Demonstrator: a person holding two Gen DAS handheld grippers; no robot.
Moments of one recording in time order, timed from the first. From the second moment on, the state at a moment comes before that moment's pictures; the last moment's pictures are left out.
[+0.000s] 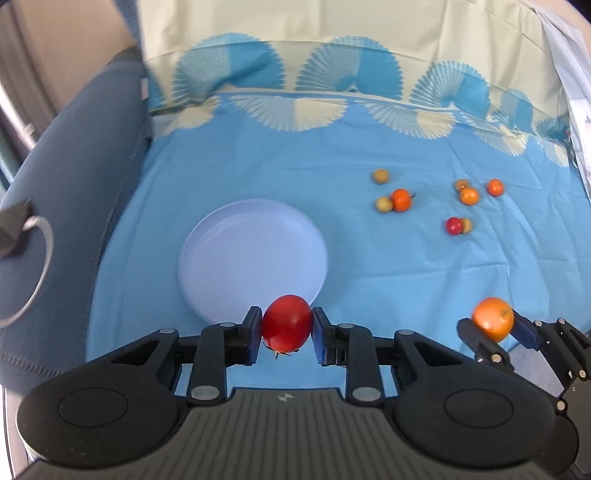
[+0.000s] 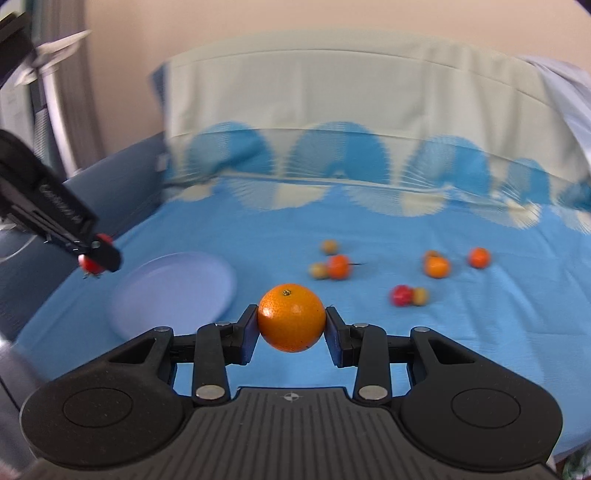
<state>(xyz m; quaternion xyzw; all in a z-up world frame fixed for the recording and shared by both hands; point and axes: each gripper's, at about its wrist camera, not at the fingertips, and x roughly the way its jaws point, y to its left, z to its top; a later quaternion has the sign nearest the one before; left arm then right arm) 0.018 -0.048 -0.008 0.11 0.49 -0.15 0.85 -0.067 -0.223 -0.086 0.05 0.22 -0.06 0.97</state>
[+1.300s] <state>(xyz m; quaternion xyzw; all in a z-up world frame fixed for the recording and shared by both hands) 0.067 0.034 -0.036 0.02 0.51 -0.13 0.85 -0.019 -0.134 -0.076 -0.03 0.25 0.00 0.97</state>
